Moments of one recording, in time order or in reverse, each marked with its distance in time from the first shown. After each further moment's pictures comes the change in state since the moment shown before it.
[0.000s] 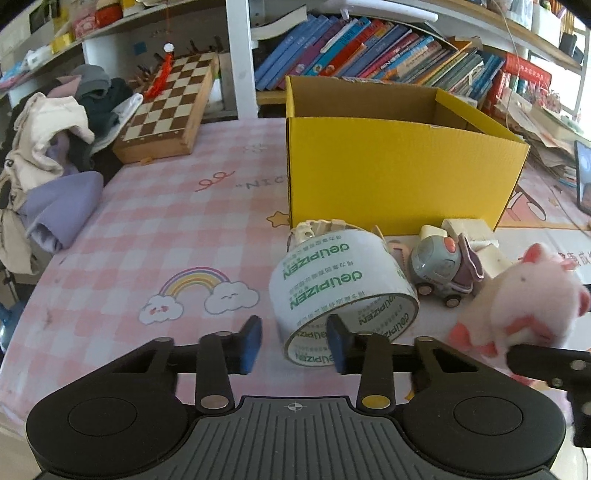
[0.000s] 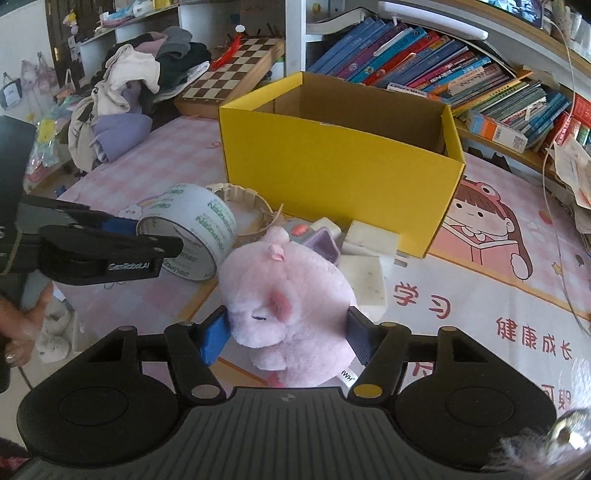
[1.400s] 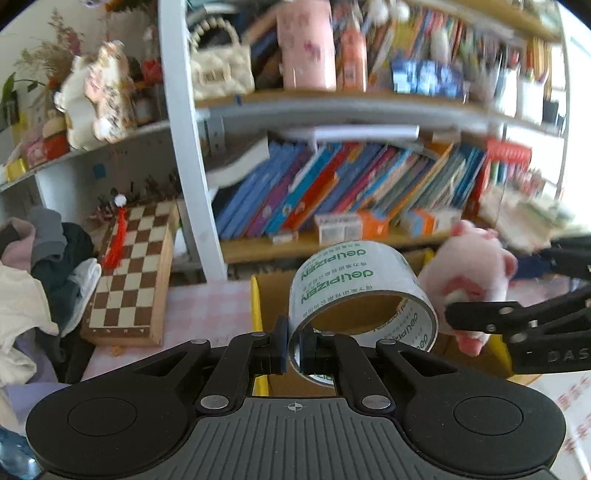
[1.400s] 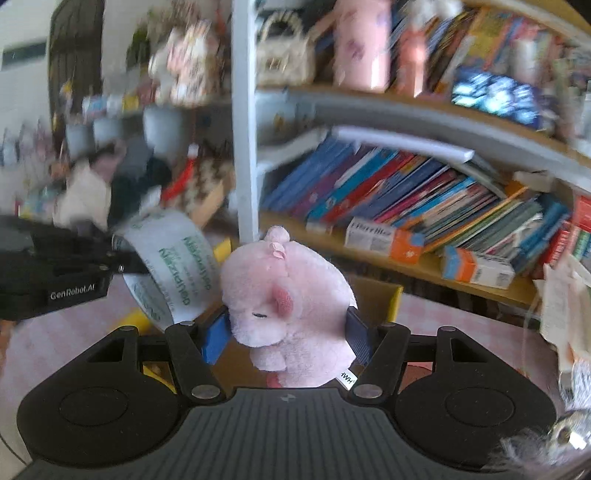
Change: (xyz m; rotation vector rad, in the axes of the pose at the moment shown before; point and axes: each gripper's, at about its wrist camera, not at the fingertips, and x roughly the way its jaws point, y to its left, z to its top) left arm 0.018 -0.029 0.183 0.138 -0.238 -0.034; right arm 0.031 -0.108 0.174 -0.059 -0.243 0.003
